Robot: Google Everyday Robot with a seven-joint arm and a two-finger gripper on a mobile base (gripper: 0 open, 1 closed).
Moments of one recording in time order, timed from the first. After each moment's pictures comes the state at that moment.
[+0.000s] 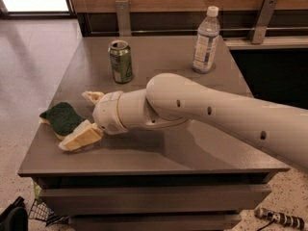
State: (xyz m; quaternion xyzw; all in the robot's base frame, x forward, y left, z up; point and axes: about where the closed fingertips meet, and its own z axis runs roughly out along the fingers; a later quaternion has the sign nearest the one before) arm 0.488 0.190 0.830 -0.57 0.60 0.33 0.46
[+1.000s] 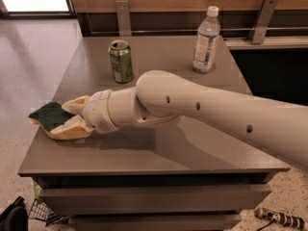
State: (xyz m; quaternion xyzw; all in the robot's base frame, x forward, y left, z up) arm 0.482 0.215 0.836 -0.59 0.58 0.35 0.45
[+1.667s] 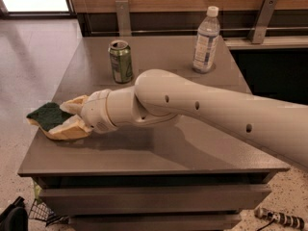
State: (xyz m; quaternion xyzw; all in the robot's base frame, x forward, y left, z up) arm 0.480 0.216 0.839 -0.59 0.57 0.35 0.45
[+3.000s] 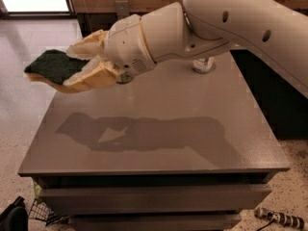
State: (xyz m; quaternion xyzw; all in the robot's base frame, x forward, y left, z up) arm 0.472 0.138 0.993 -0.67 0.48 0.31 0.47
